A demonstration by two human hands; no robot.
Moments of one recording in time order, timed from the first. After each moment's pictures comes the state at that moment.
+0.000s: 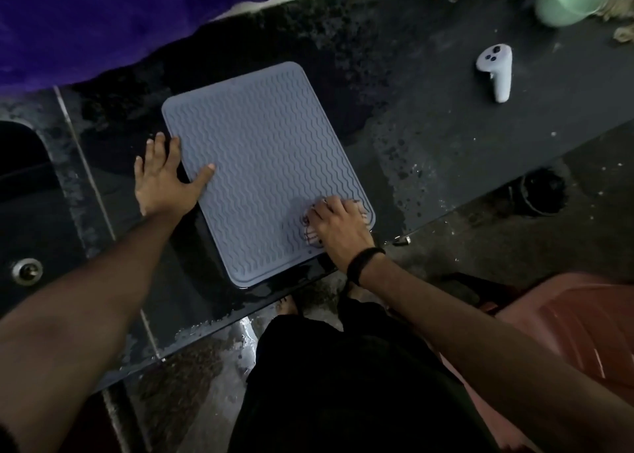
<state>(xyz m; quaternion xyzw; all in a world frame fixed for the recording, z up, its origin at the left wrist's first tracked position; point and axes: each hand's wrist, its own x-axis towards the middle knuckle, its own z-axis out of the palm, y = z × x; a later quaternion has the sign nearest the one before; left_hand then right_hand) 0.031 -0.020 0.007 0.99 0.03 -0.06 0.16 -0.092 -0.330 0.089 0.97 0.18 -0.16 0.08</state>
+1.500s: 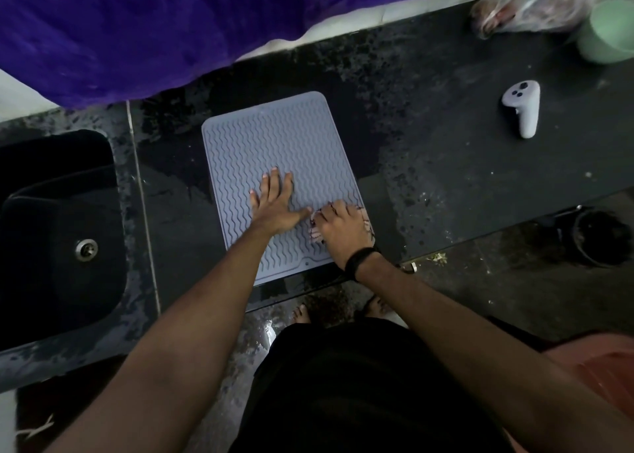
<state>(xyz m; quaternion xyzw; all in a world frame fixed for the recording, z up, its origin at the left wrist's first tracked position) -0.002 -0.186 0.028 0.94 0.01 -0.31 0.16 -0.066 -0.357 0.090 0.97 0.21 -0.14 0.03</state>
